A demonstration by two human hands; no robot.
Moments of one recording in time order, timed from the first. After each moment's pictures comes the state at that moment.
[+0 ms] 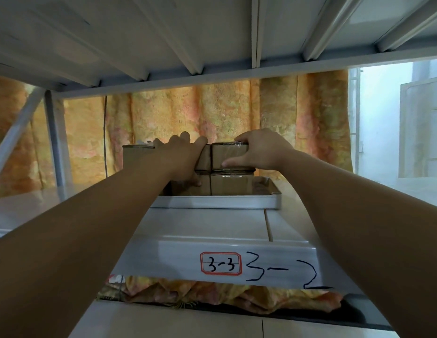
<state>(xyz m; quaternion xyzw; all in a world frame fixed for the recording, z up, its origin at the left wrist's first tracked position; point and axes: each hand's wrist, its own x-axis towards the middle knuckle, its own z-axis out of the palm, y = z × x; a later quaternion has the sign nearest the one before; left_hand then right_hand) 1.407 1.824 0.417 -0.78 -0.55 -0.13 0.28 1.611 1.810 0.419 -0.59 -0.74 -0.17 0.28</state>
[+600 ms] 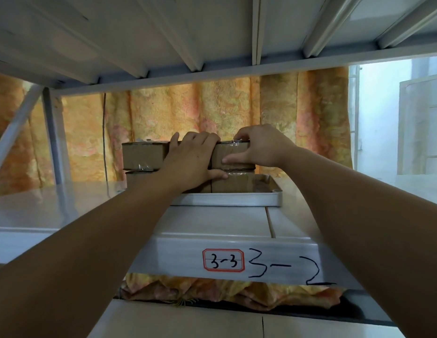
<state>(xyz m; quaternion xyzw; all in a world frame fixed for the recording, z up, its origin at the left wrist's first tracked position) 1.421 1.824 0.390 -0.81 -0.41 -0.31 0.29 1.610 1.808 0.419 -0.56 -0.75 -0.16 0.30</state>
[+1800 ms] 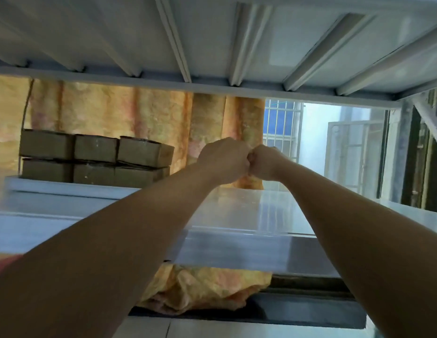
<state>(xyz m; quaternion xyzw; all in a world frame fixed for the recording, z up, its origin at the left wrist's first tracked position) 1.650 1.705 0.407 -0.85 -0.34 -0.36 0.19 1.777 1.695 0.416 -0.71 -0.65 -0.20 0.19</state>
